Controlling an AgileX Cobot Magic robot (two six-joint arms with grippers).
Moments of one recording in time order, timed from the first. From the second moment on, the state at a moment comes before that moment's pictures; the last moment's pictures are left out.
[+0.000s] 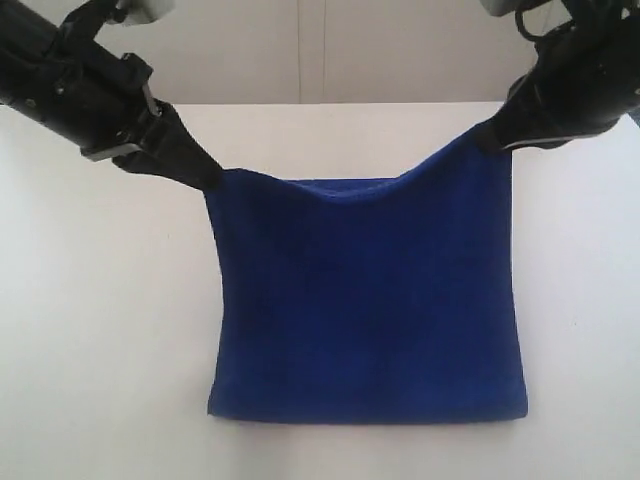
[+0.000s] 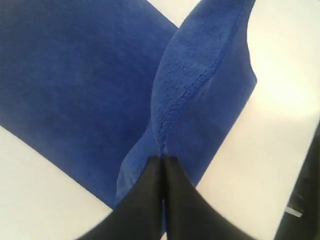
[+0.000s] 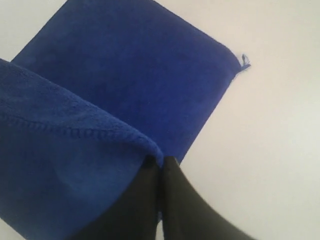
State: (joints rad) left arm -0.35 1.47 -1.23 -0.74 1.06 0.77; right arm 0.26 1.37 -1.19 0.22 0.86 -0.45
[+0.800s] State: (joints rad) left arm -0.34 1.78 -1.57 -0.69 0.96 0.76; right arm 0.26 1.71 -1.47 0.12 0.73 -0.37
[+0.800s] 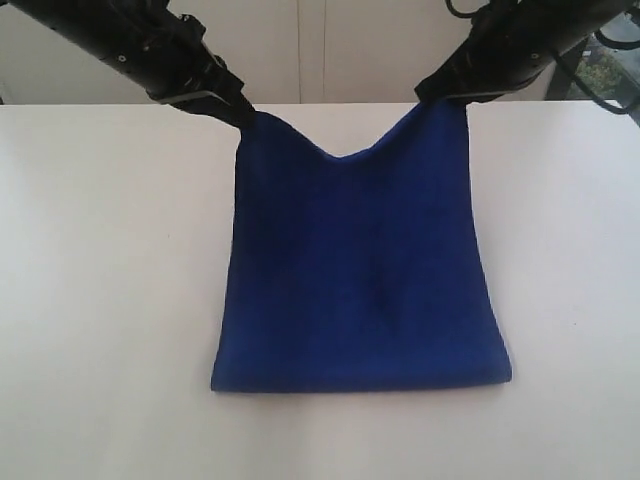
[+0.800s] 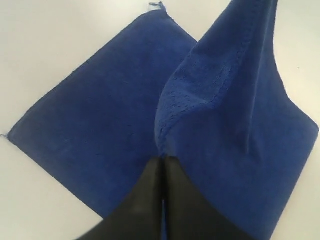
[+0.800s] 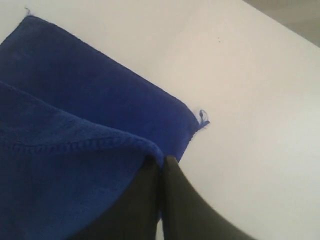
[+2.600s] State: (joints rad) left arm -0.36 2.22 -1.63 -0.70 0.23 0.82; right arm 0.22 2.19 -1.57 0.02 0.22 -0.31
